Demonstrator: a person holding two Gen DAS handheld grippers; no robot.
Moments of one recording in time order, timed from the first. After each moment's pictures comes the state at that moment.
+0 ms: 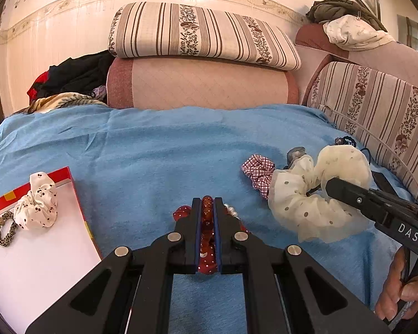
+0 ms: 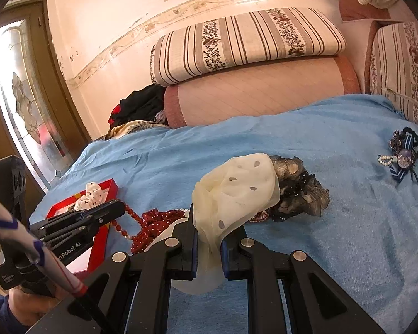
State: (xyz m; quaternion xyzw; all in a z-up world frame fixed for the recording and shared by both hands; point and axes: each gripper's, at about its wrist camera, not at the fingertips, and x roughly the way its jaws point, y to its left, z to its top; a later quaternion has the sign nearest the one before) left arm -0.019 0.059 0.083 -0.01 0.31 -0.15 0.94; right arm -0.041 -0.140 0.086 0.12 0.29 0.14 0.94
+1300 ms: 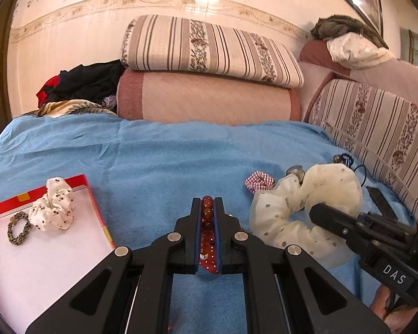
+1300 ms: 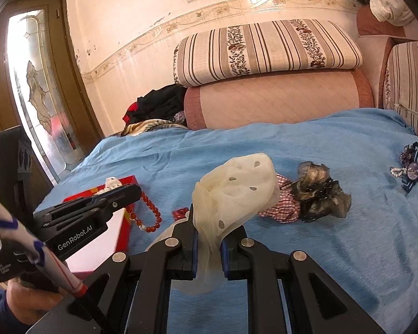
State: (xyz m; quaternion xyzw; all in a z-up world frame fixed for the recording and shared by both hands) left arm -0.039 0.080 0.105 -0.03 0.28 -0.13 0.95; right arm -0.058 -0.101 0.099 0.10 0.27 0.17 0.94
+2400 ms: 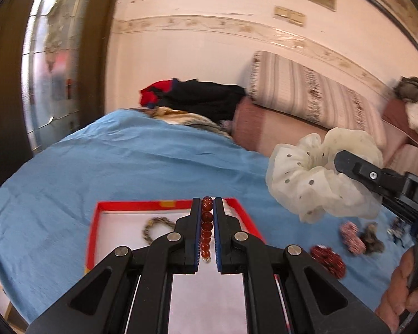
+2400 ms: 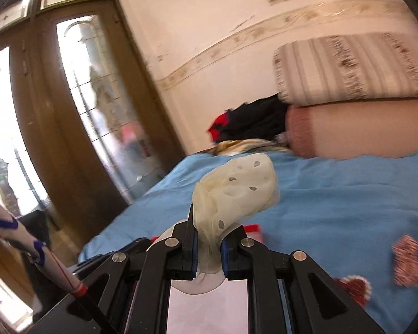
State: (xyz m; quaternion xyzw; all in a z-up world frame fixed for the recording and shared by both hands) left arm -0.083 0.261 0.150 -0.11 0.24 0.09 0.96; right arm -0.012 0.071 0.179 0.12 0.23 0.37 0.89
